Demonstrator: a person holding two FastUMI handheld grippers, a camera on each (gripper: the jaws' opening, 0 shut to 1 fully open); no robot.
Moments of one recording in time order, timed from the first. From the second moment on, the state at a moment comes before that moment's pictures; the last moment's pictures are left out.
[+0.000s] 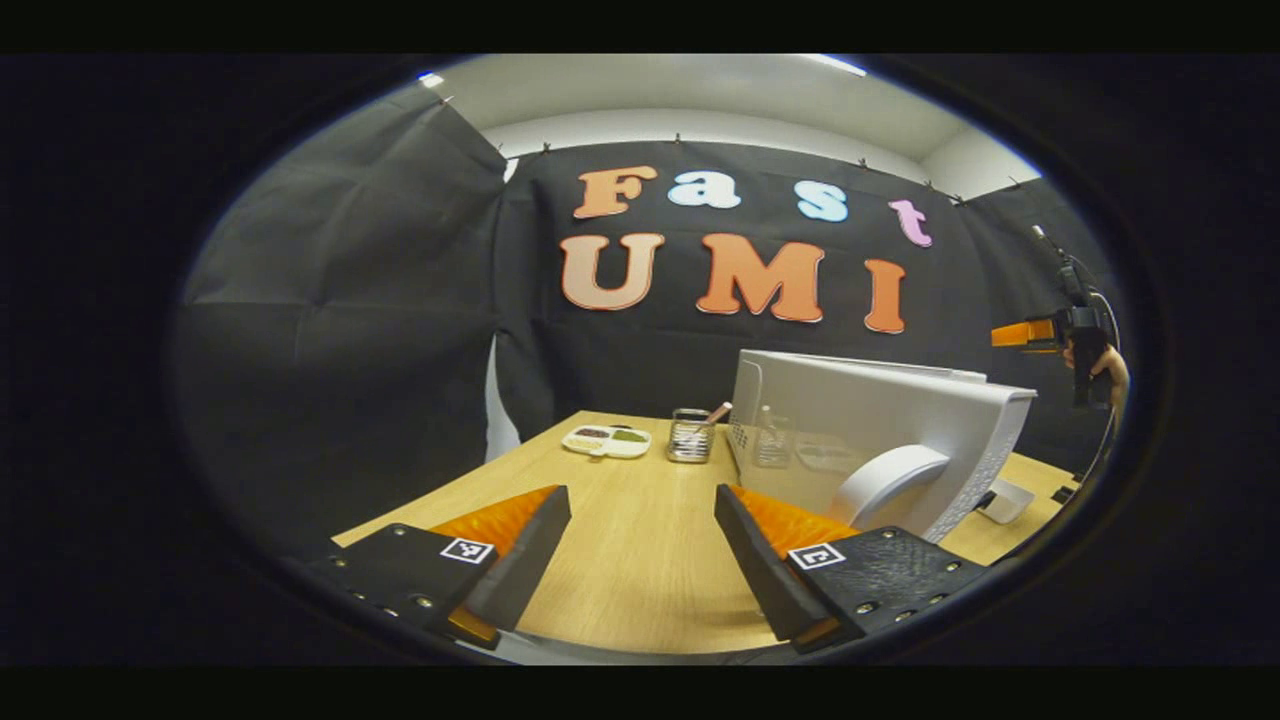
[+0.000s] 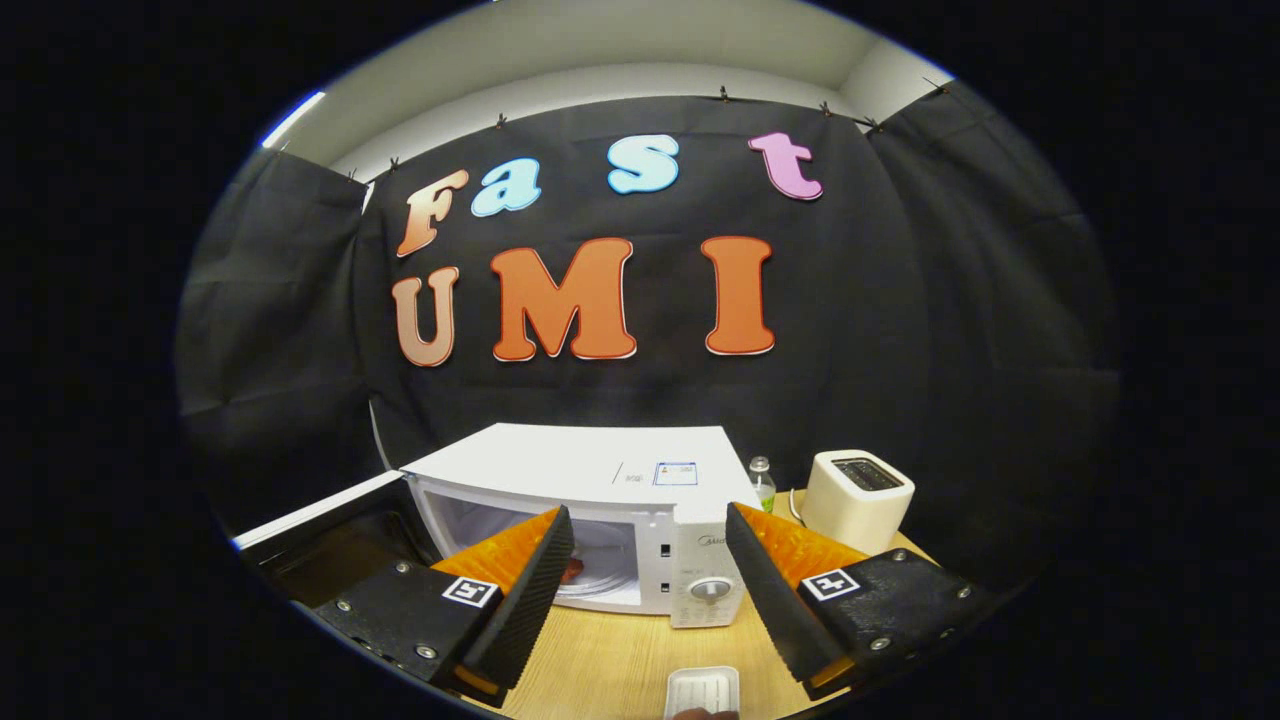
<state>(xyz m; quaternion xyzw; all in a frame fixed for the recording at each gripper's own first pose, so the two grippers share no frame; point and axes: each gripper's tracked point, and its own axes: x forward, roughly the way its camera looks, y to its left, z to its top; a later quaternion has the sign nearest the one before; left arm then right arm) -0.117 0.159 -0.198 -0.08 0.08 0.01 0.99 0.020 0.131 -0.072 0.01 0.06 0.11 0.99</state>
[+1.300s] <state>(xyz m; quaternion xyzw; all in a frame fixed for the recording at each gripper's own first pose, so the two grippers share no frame) -0.072 -0.095 -0.170 -0.08 0.07 -0.22 0.97 -0.005 -0.022 -0.026 0.02 0.04 0.04 1.00</state>
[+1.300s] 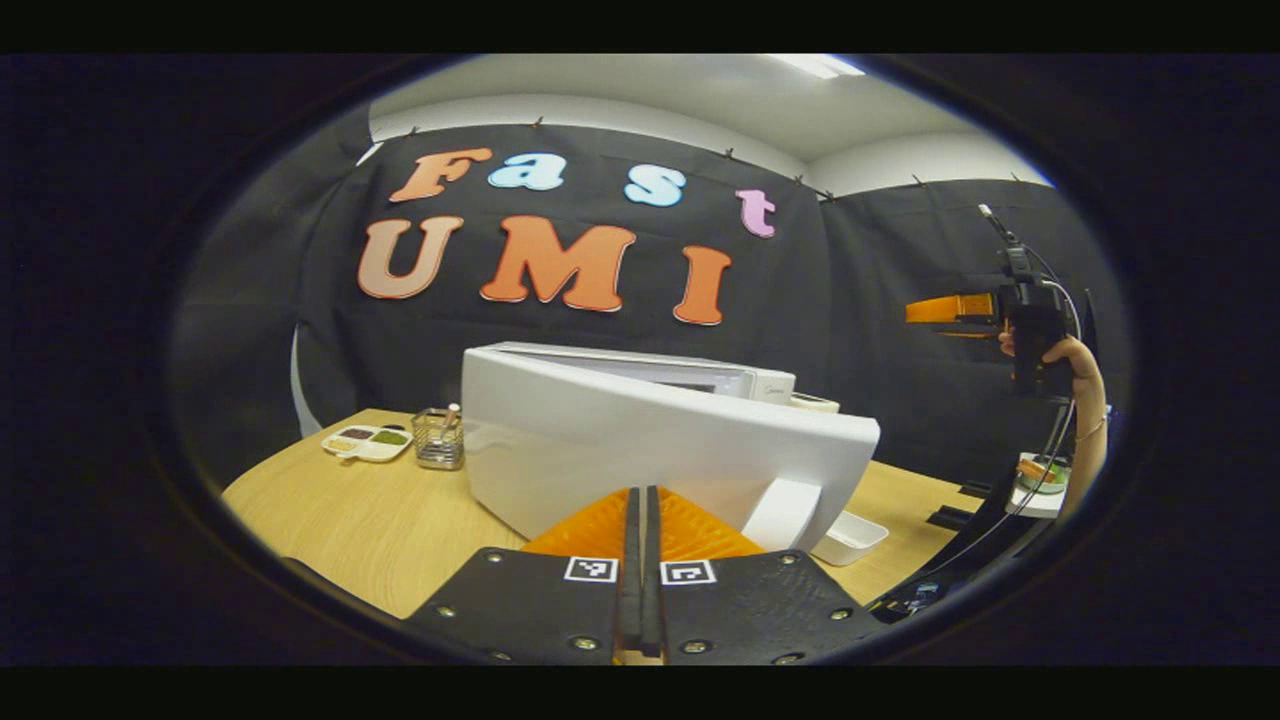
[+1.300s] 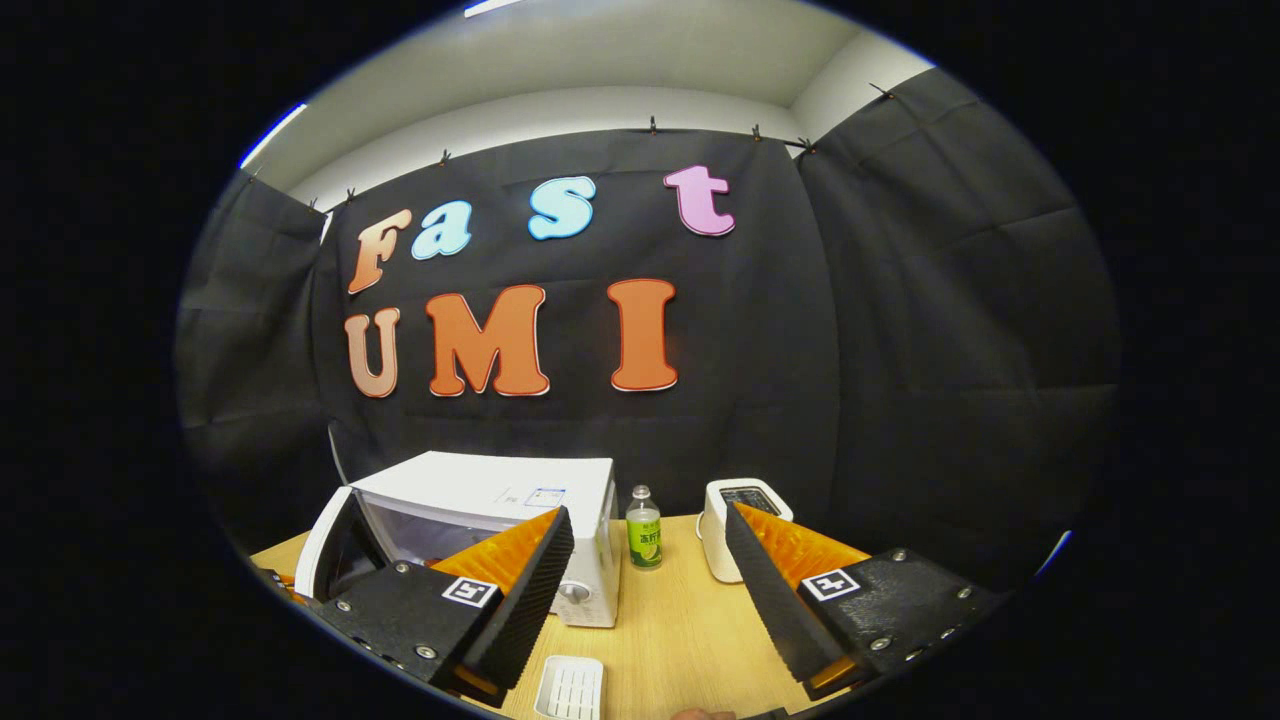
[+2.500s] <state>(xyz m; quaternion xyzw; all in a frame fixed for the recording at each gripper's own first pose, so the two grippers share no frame) 0.091 -0.221 -0.166 -0.02 0.06 -0.17 0.98 -0.010 -0.120 -0.027 0.00 0.04 -0.05 1.00</state>
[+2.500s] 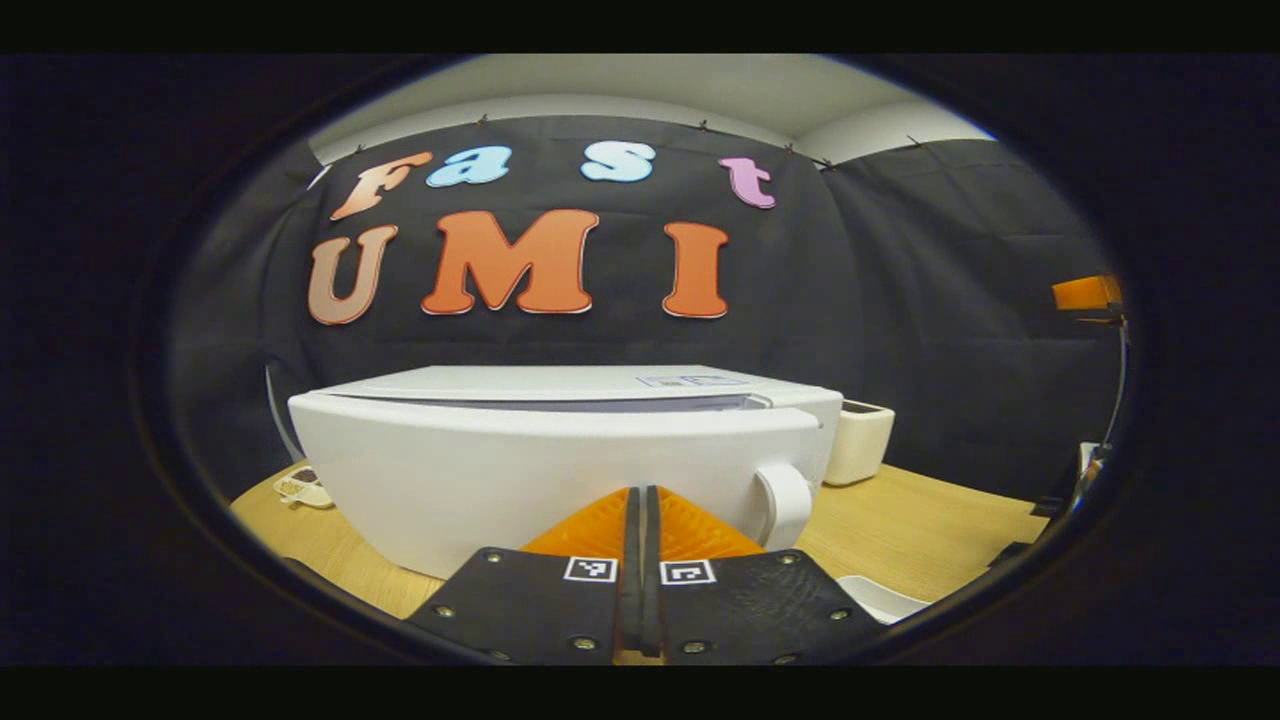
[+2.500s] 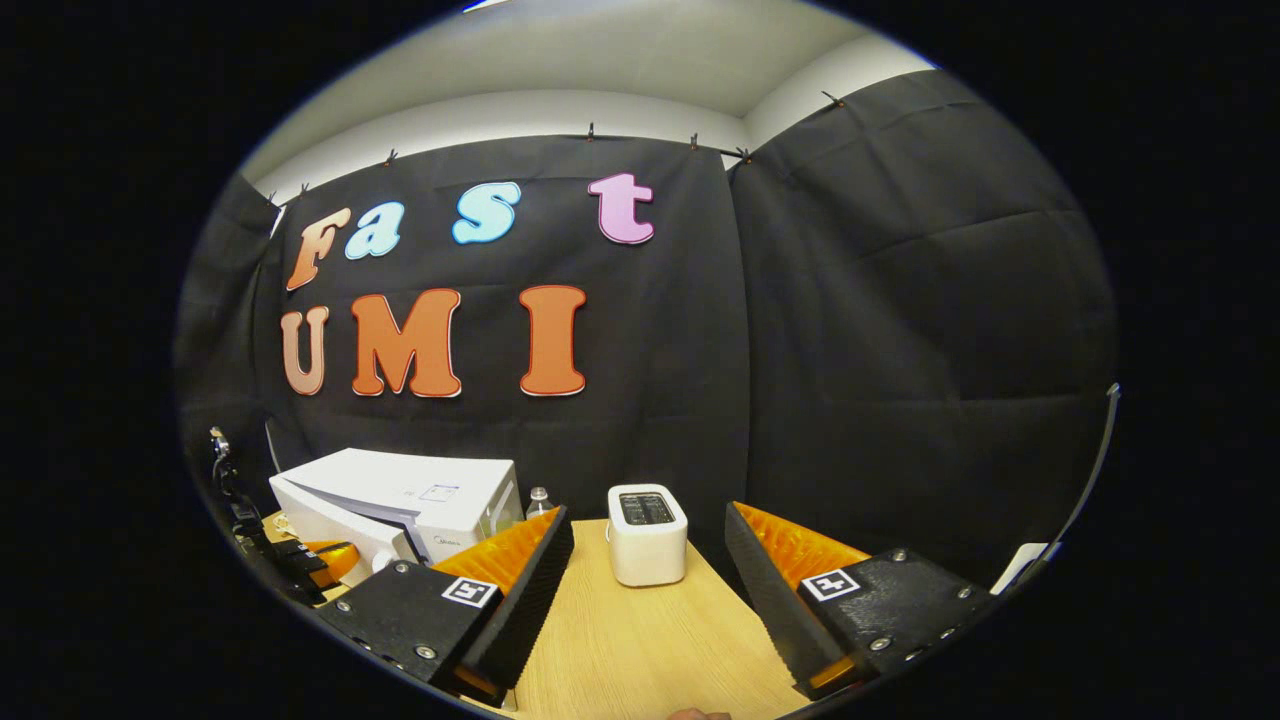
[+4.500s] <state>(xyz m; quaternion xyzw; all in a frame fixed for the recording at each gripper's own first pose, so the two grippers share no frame) 0.005 0.017 0.019 -0.05 0.02 -0.05 1.00 -0.006 -0.005 -0.024 0.00 0.05 0.04 1.00</state>
